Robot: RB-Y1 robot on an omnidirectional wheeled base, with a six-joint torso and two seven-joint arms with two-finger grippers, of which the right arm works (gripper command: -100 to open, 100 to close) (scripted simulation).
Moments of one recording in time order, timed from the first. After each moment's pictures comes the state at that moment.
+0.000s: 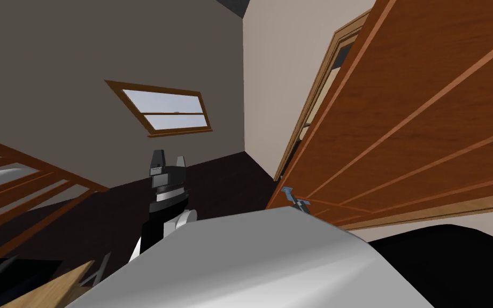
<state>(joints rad) 0.23 -0.49 0.16 -0.50 -0.13 -1.34 -0.38</state>
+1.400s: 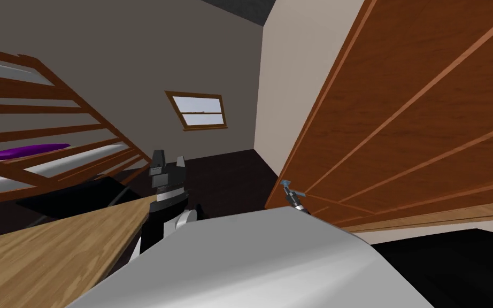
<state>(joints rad) 0.09 -0.46 0.14 -0.47 -0.11 -1.24 -0.36</state>
